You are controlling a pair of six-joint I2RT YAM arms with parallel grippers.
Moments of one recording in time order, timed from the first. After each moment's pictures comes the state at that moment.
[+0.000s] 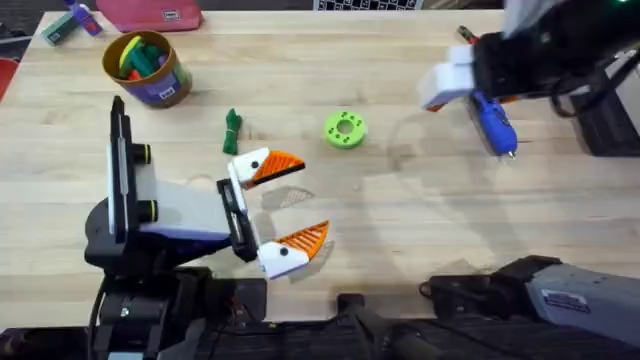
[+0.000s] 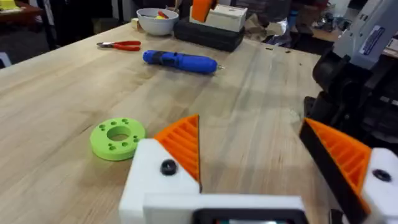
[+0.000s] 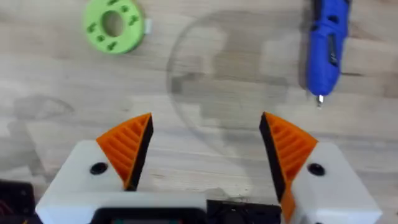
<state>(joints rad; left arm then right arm) -0.02 0.01 0.01 -0.13 1.19 0.00 0.35 1.34 1.47 -1.38 0.11 0.28</state>
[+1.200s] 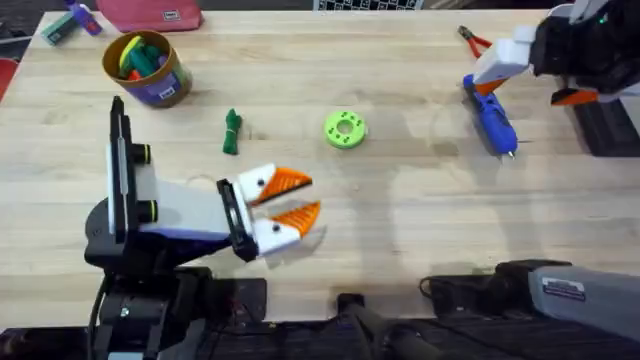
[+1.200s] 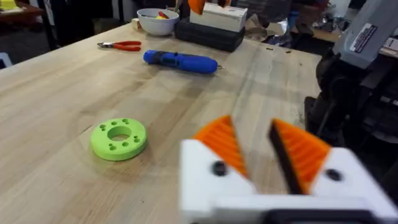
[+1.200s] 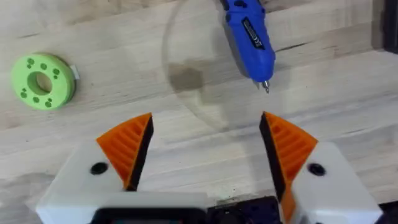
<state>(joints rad) -0.02 0.01 0.01 -0.13 1.19 0.00 0.02 1.39 1.46 -1.36 0.11 0.26</state>
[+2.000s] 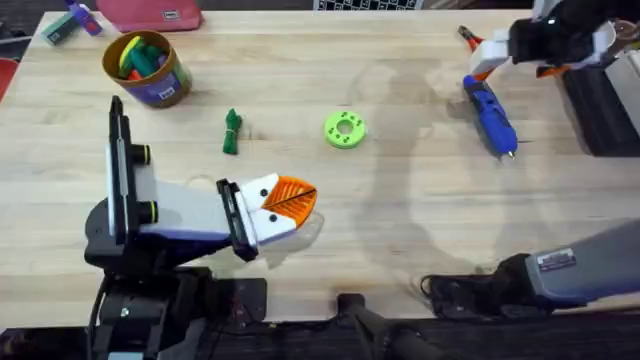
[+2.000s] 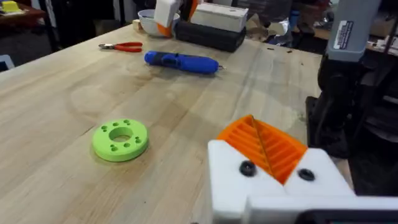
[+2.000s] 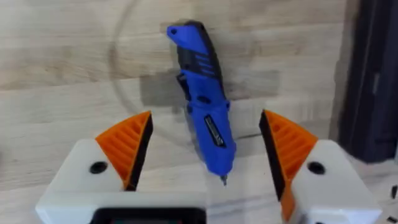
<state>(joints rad) -0.02 0.01 0.01 -0.13 1.19 0.01 -0.13 1.73 1.51 -1.03 0.15 -0.07</state>
